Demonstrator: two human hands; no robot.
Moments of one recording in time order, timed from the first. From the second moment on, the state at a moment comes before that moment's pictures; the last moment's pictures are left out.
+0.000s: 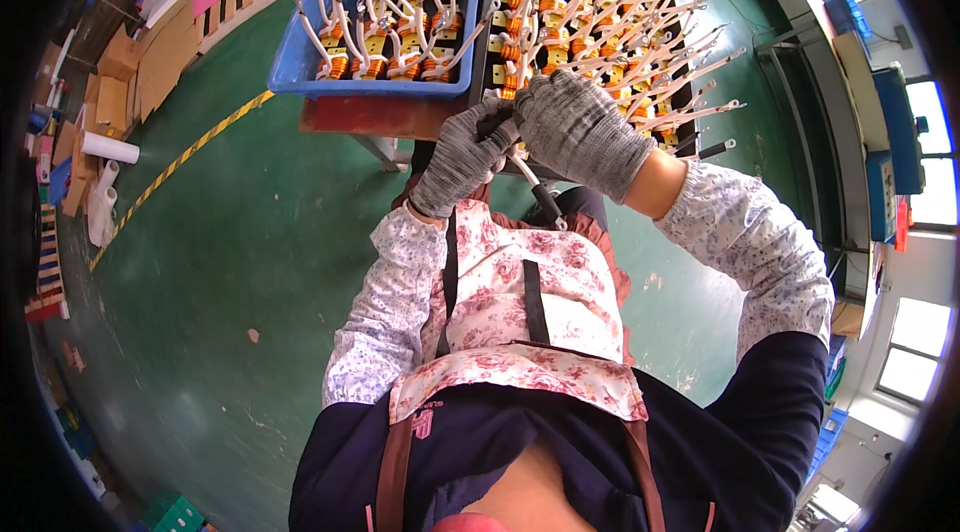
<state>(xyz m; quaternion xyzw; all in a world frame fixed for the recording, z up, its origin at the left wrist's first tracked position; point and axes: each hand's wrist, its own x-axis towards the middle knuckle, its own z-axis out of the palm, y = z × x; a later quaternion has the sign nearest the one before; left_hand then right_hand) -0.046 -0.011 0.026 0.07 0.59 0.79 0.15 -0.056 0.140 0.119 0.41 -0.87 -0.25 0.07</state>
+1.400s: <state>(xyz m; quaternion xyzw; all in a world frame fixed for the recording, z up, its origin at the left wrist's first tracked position) -0.002 -0.047 0.062 0.07 0.47 0.86 0.18 -0.033 0.123 0.158 0.38 -0.89 0.18 0.16</state>
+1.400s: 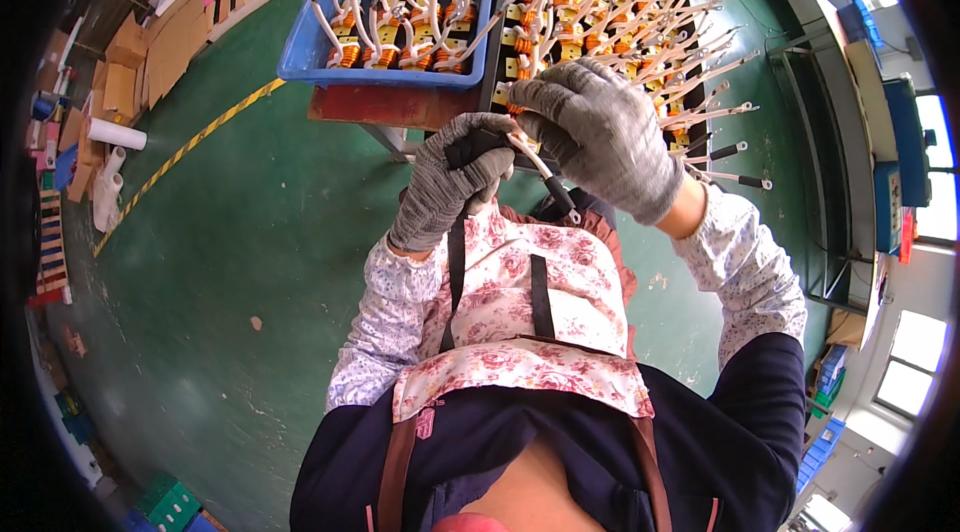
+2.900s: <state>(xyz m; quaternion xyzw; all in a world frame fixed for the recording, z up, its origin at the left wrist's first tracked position) 0.072 -0.013 0.038 0.07 0.61 0.74 0.27 0.102 0.176 0.149 0.18 -0.49 0.84 -0.11</state>
